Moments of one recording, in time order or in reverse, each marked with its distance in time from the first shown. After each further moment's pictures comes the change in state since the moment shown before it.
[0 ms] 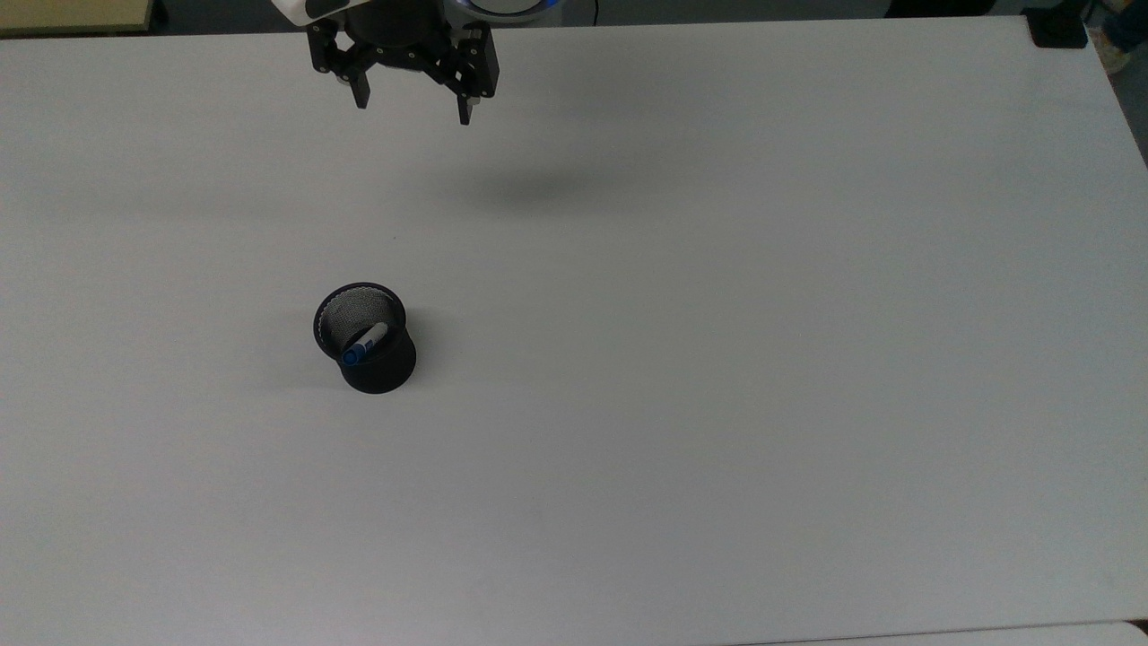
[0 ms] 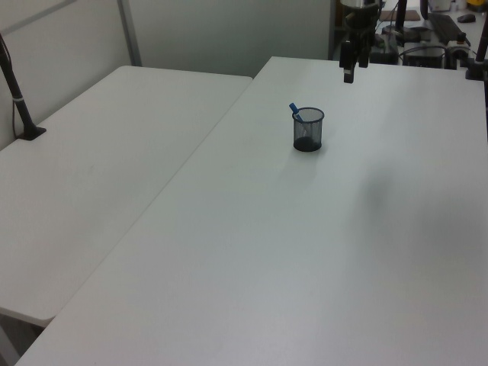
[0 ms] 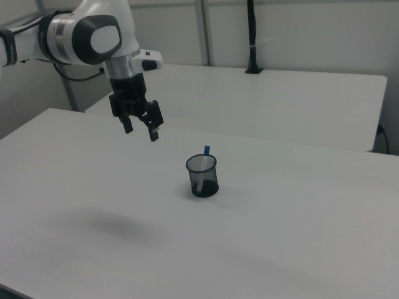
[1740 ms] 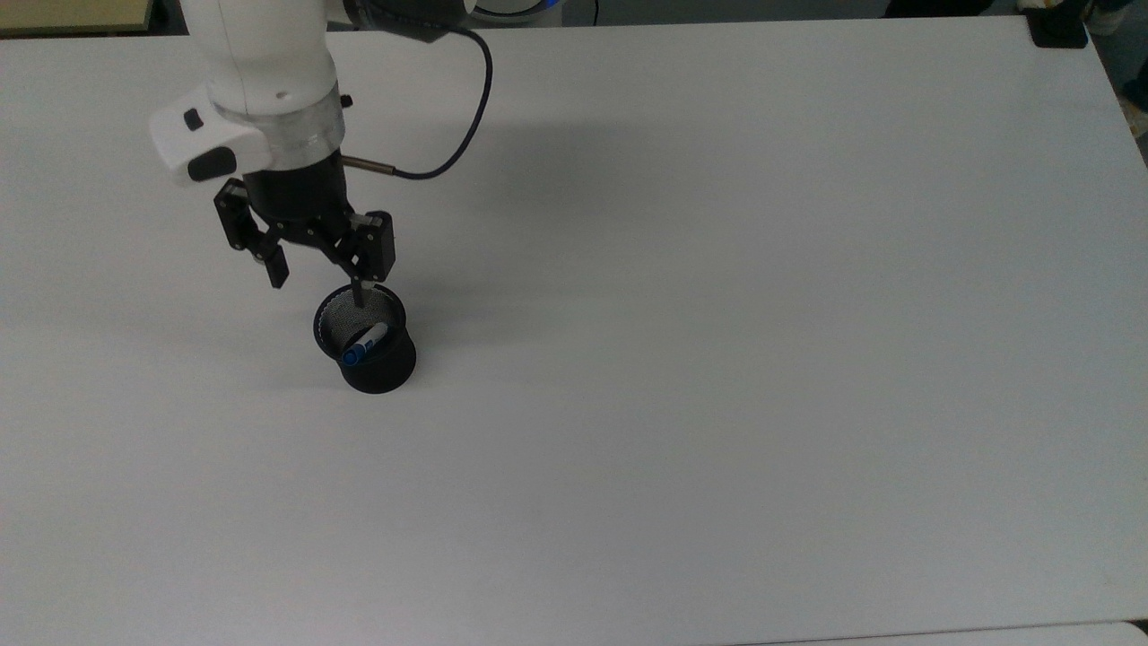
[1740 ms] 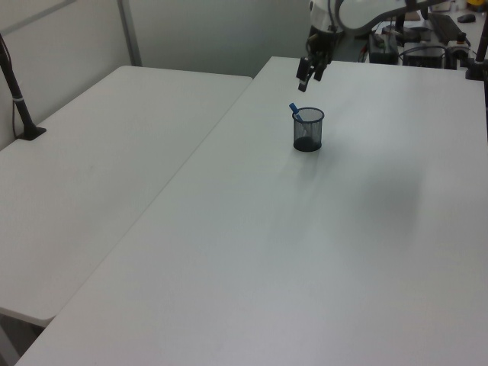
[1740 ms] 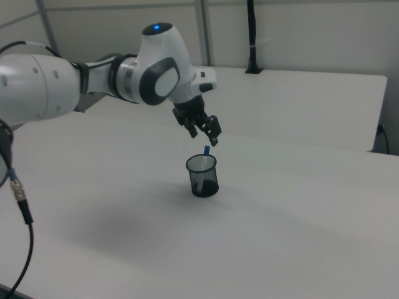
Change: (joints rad) arm -0.085 0.304 -0.025 0.128 0.000 0.458 -0.009
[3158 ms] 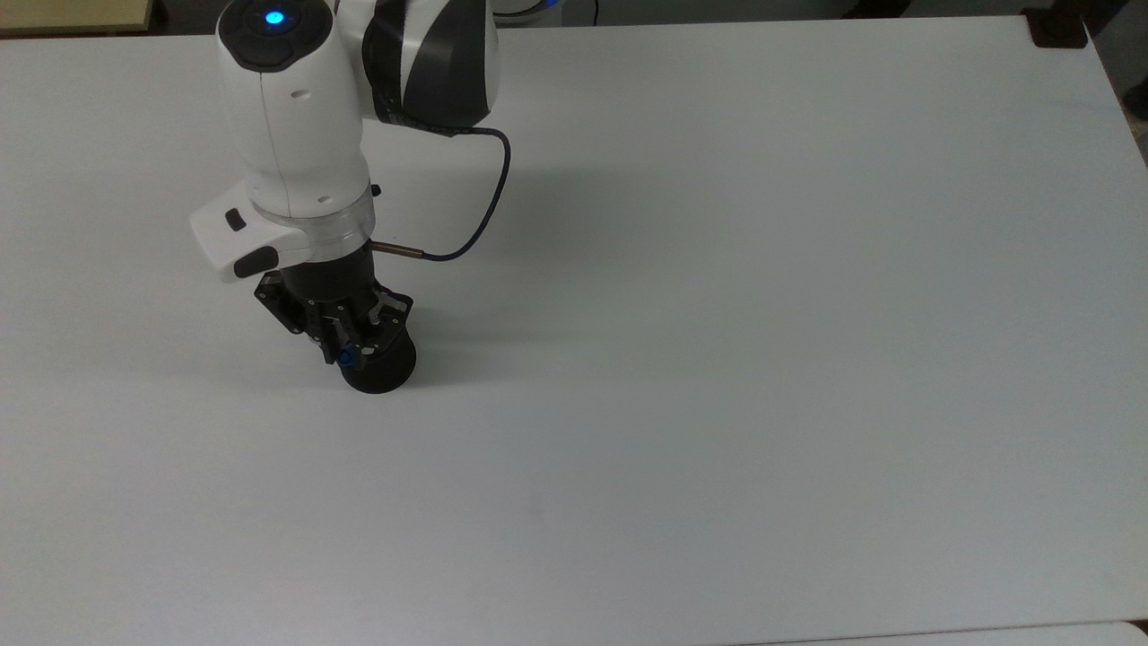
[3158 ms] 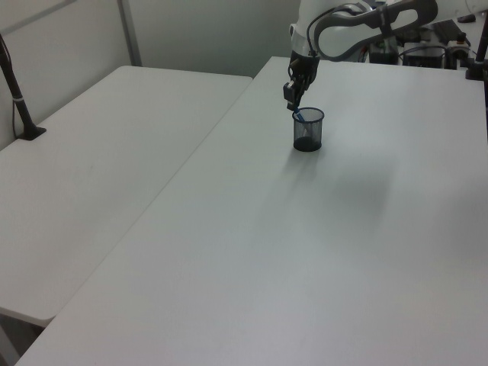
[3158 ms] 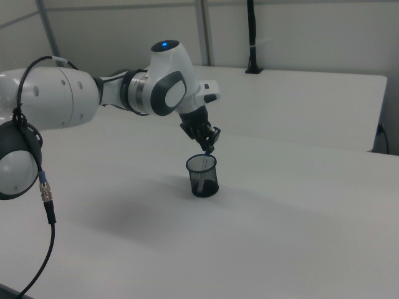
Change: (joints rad) arm 0.027 0.155 0.007 0.111 -0.035 0.027 0.000
